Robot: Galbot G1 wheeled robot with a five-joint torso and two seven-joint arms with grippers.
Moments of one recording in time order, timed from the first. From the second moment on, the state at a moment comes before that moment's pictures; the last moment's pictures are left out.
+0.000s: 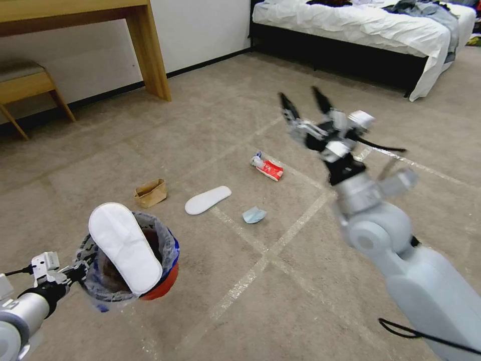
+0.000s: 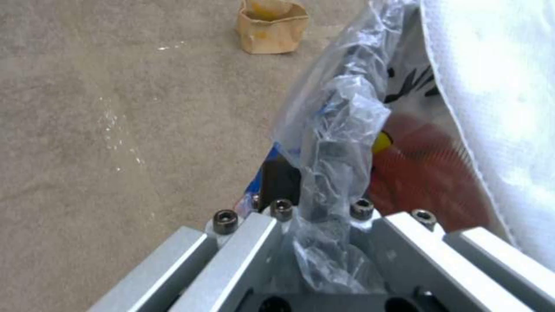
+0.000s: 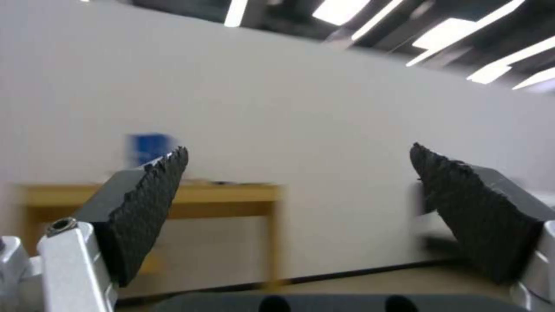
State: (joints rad) left arm 1.63 -1.22 -1.12 -2.15 -0.99 0.73 -0.07; right arm -0.97 0.91 0.38 2.13 0.65 0.21 0.06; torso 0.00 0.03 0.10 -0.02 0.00
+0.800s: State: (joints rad) left arm 1.61 -1.27 -1.12 -2.17 -0.98 0.72 -0.07; right arm -1.52 1.23 0.68 2.22 0.26 0.27 0.16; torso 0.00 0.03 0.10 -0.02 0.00
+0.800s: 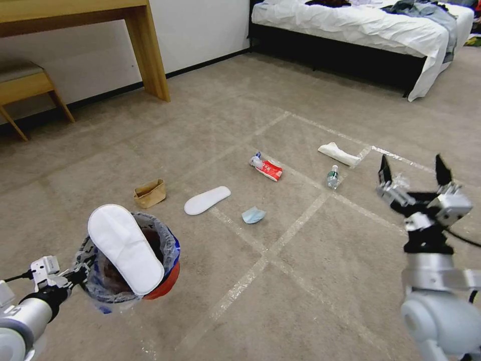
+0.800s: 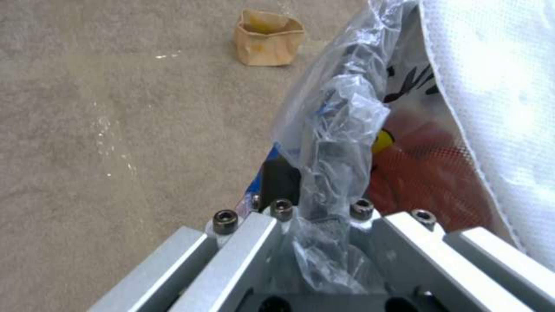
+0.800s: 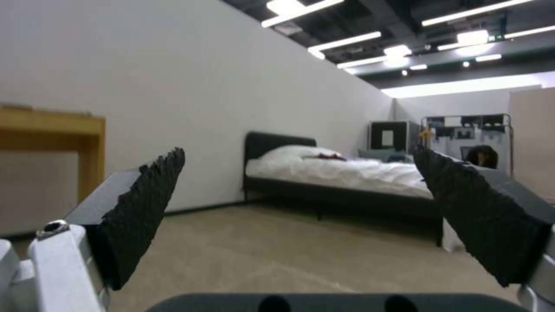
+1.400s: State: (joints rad) left arm 1.61 -1.29 -1.11 -2.16 -0.98 0.72 -0.07; right arm -1.51 1.26 0.62 2.11 0.16 0.30 0.14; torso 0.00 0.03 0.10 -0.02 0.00
